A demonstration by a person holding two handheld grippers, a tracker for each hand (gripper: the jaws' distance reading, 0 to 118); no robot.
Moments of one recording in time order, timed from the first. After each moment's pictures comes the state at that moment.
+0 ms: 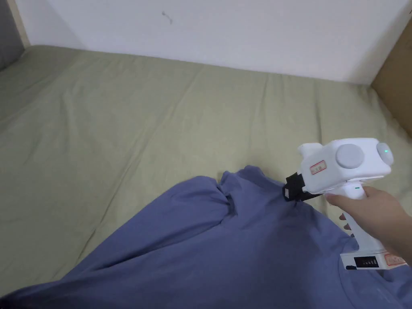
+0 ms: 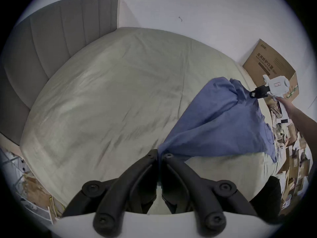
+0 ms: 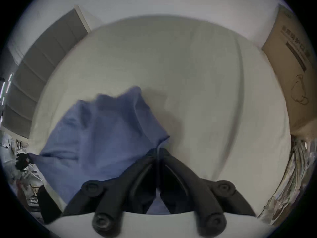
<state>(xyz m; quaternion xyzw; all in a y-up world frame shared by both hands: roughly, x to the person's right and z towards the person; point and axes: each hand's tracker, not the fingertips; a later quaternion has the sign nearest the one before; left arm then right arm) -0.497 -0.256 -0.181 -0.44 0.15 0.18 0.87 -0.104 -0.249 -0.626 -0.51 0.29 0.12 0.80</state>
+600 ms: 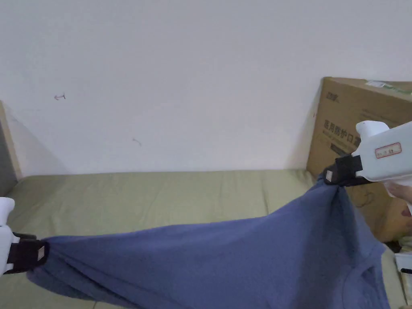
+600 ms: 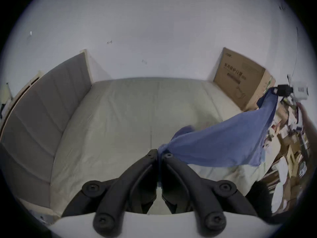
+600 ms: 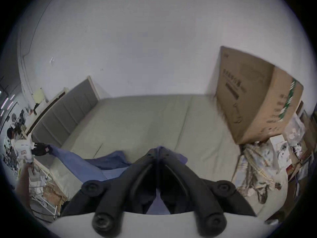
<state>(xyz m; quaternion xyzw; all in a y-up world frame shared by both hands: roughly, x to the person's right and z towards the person) -0.477 -0.039 -0.269 -0.34 0.05 0.08 0.94 0.075 0.036 -0.497 -0.30 0.24 0.01 0.92</state>
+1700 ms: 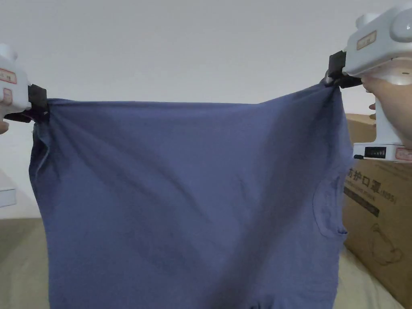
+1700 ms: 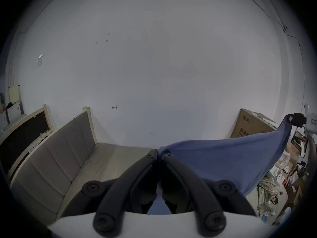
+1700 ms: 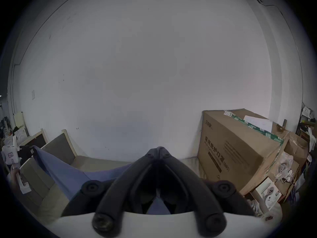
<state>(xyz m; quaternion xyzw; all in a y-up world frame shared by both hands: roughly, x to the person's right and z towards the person) -0.530 0.126 -0.519 -0.15 0.14 0.07 0.98 -0.002 0.190 -0.696 -0.12 0.15 -0.02 0.98</state>
